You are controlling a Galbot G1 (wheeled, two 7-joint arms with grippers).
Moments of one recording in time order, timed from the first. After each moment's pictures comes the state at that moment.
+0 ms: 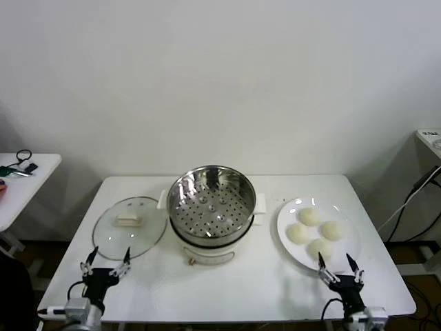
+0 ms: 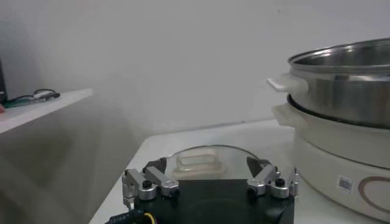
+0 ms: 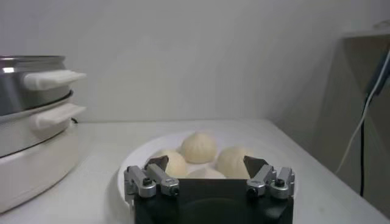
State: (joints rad) left arm 1.64 -1.40 -0.73 -1.98 -0.09 0.12 0.03; right arm -1.54 1.19 0.62 1.87 0.34 -0.08 0.08
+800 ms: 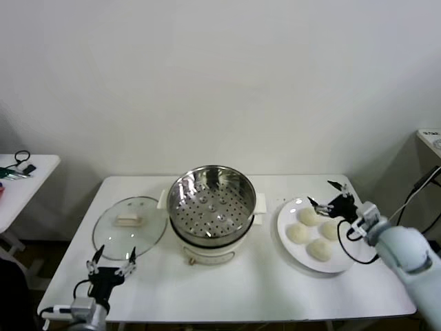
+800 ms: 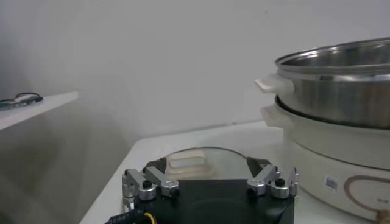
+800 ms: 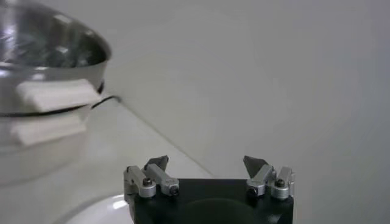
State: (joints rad) left arm 1.63 -1.39 -0.70 -1.97 -0.07 0.11 0.03; right arm -0.77 0.54 0.11 1.63 0.30 -0.27 -0.49
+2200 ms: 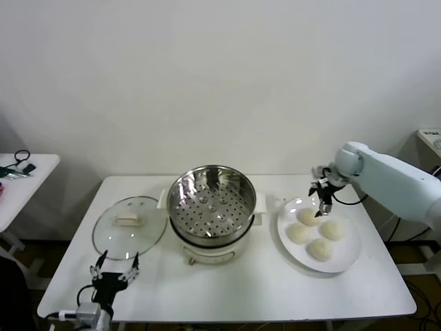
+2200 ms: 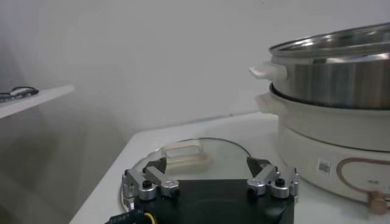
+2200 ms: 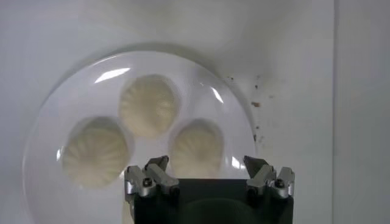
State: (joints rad) left arm 1.65 -1.42 -0.70 -1.95 -0.03 0.08 0.04; right arm 0.22 0.90 -1.08 0.86 0.09 -0.14 -1.08
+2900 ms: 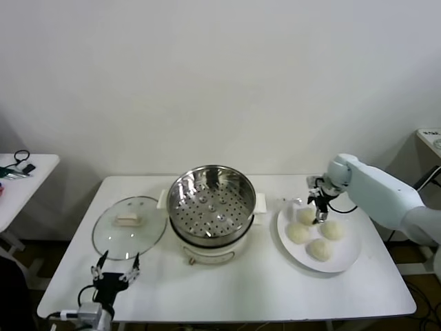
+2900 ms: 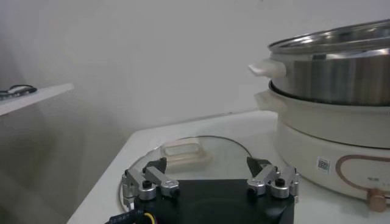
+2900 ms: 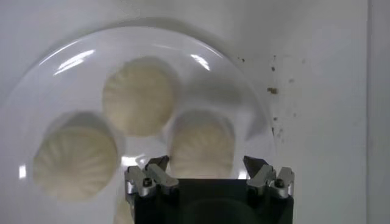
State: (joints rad) left arm 1.64 -1.42 -0.70 -1.94 -0.03 0.09 0.04; right arm 0.11 0.97 -0.97 0.72 0.00 -0.12 -1.06
